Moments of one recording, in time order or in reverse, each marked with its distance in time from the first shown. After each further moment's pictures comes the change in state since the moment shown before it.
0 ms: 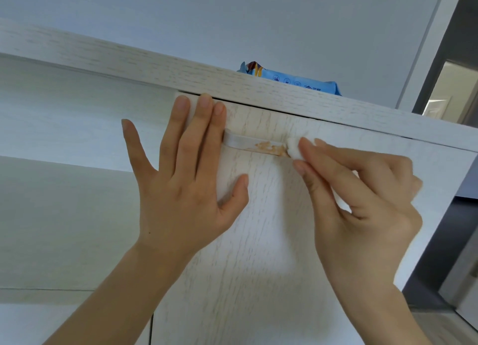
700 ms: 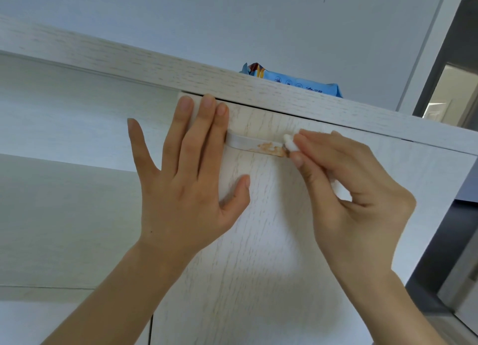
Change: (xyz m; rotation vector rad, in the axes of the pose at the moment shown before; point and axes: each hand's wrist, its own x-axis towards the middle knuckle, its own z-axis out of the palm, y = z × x) left_hand -0.001 -0.001 0.002 -0.003 0.006 0.003; right_hand 0.004 0.008 0.003 0.278 -0.076 0.037
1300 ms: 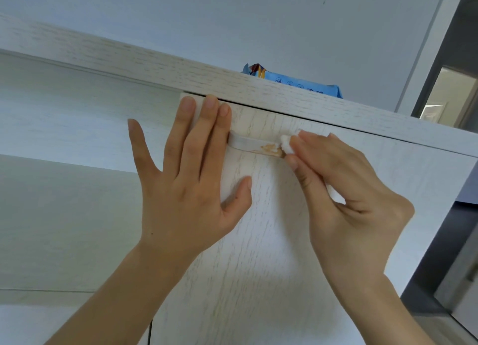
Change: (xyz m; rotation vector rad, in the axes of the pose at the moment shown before) left_hand -0.001 -0.001 0.000 0.006 0.001 -0.002; right_hand -0.007 0.000 0.005 0.009 0.023 -0.006
